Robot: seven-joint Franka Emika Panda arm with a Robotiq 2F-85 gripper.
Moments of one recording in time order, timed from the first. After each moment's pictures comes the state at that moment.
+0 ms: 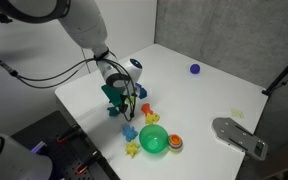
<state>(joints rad) -0.06 0.59 0.12 -2.24 0.36 2.46 -0.19</state>
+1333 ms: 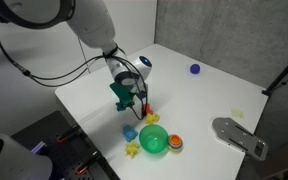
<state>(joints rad) -0.15 0.59 0.15 -2.16 0.36 2.42 -0.28</state>
